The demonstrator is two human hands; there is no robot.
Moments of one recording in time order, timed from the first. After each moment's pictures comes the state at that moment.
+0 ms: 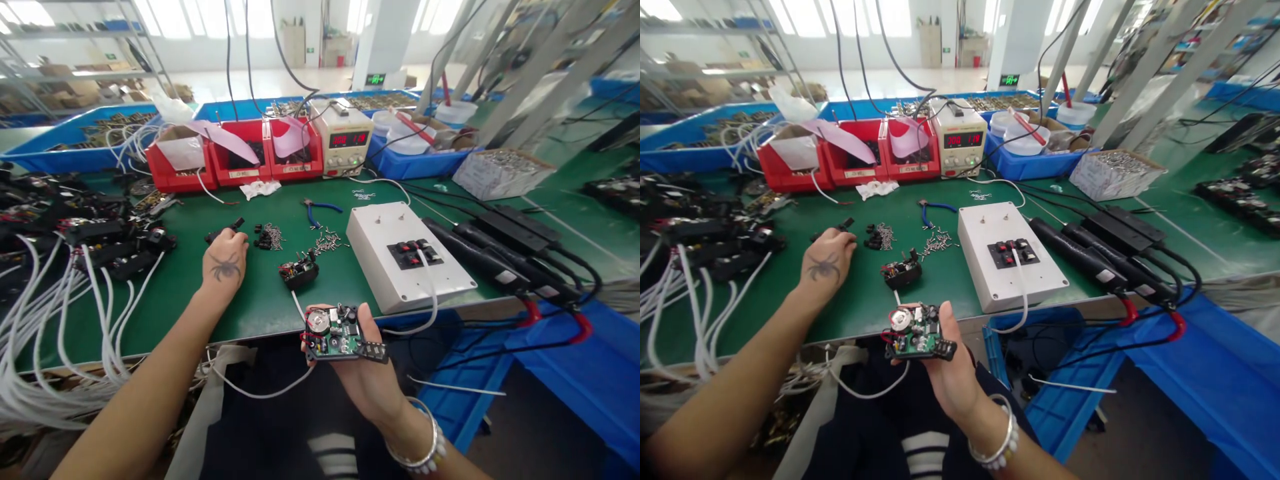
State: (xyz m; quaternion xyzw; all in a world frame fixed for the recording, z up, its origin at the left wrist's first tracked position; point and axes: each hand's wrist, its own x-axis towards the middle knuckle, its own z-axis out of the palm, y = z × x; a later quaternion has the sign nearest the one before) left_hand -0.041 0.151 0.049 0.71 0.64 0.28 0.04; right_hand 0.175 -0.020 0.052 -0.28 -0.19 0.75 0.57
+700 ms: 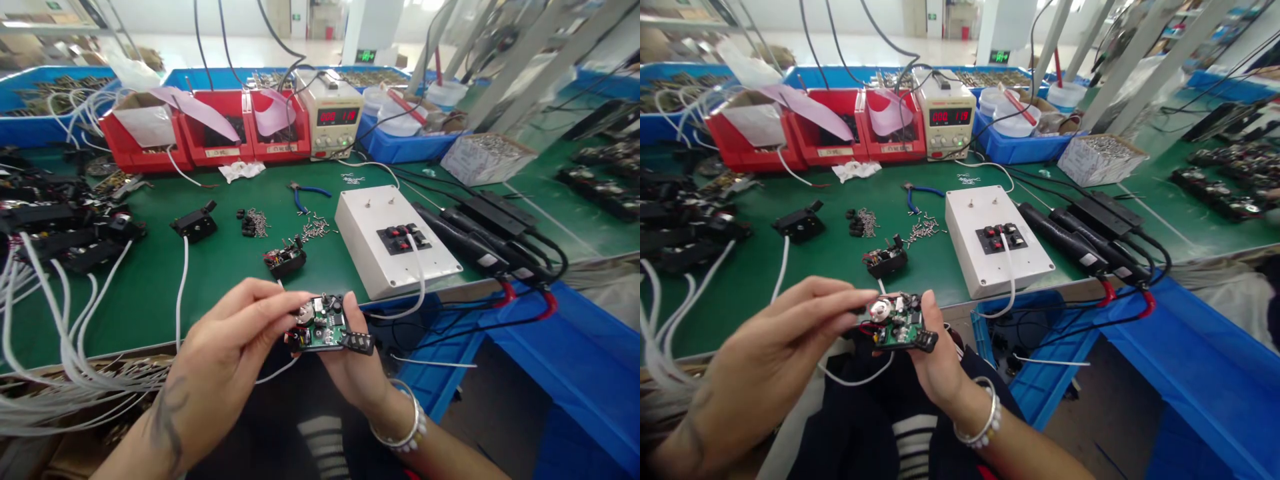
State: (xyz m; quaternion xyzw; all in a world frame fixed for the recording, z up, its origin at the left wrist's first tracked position) left_hand 0.009 0.004 0.112 0.80 0.43 0.38 0.20; right_hand 0.168 -0.019 0.052 -0.28 -0.20 0.75 0.57
